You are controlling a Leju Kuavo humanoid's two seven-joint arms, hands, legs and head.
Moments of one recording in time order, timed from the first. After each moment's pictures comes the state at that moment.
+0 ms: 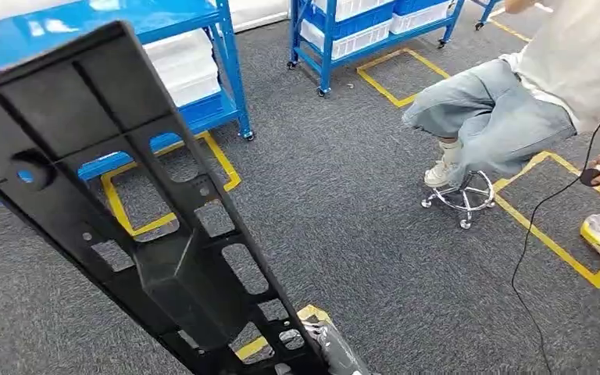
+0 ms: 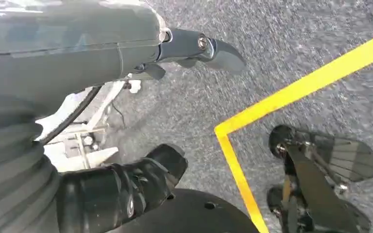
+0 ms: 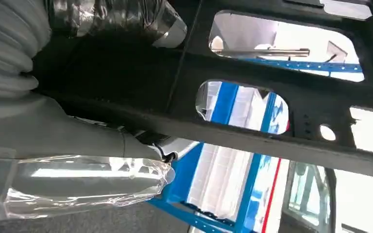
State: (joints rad) left arm -0.09 0.00 -1.08 -0.13 1.20 0.24 -0.07; right arm 0.12 -0.13 0.71 -1.79 0.15 0.04 -0.52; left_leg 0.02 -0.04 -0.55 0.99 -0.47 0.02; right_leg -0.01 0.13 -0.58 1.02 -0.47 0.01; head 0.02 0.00
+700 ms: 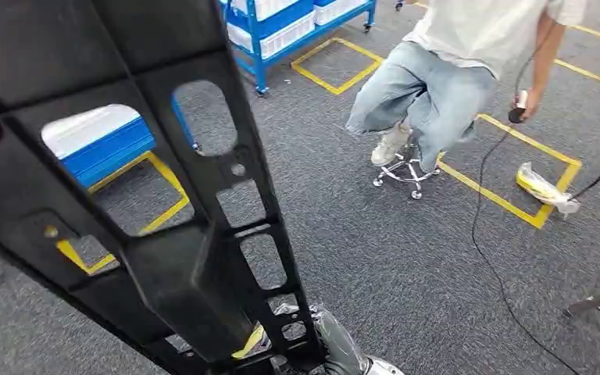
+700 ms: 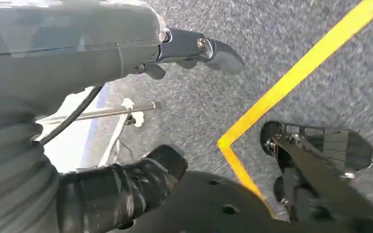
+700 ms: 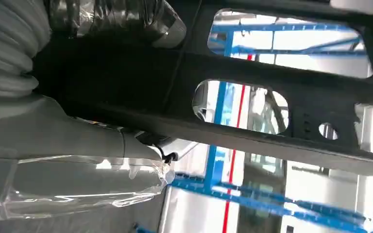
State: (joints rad) left arm -0.10 -0.03 -1.12 -0.13 1.21 0.26 -0.06; right arm 0.06 -0.09 0.70 -1.83 0.06 0.15 -0.57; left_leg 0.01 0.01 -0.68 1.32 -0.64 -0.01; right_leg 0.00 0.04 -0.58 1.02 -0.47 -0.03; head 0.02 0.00
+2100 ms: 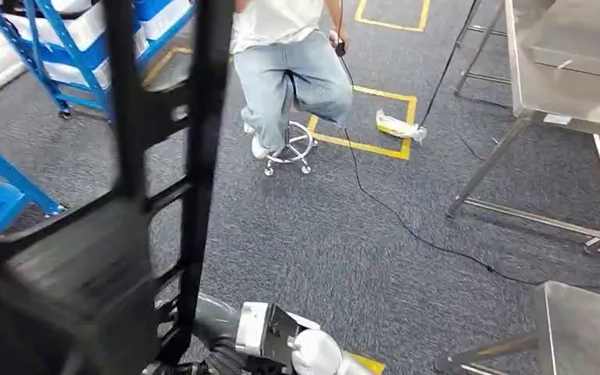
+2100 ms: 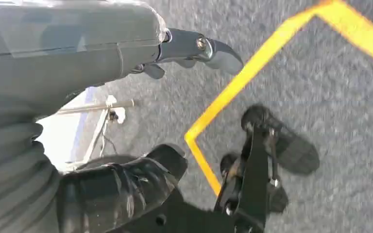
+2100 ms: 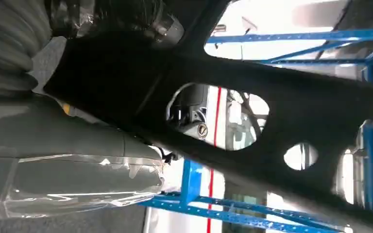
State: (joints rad) left arm -0.11 0.00 -0.87 -0.13 1.48 0.29 -0.11; right arm -0.36 0.21 0.94 -1.48 -0.21 0.41 -0.48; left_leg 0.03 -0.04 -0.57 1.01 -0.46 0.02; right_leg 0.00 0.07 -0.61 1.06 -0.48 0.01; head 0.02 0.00
